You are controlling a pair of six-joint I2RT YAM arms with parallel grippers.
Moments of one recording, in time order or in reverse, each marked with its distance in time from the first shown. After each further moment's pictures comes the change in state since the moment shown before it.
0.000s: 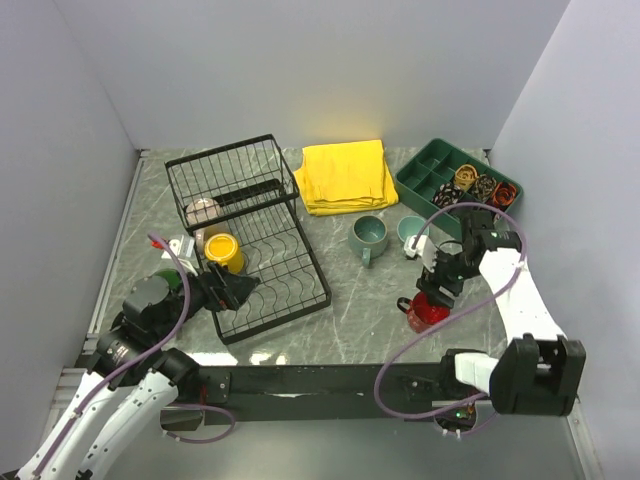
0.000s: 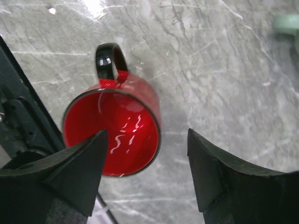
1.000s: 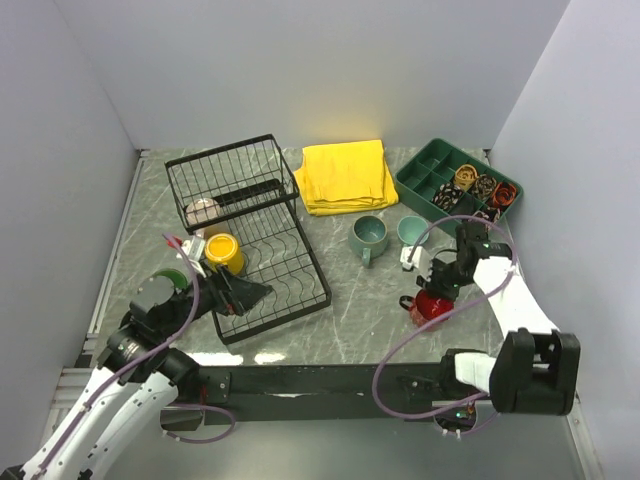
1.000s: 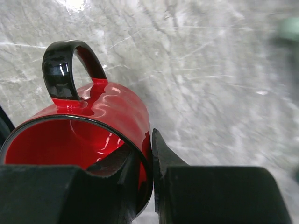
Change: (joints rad) left arm -0.001 0.003 -0.073 0.132 0.184 -0.114; right arm 0.000 0.029 -0.149 0.198 0.015 -0.092
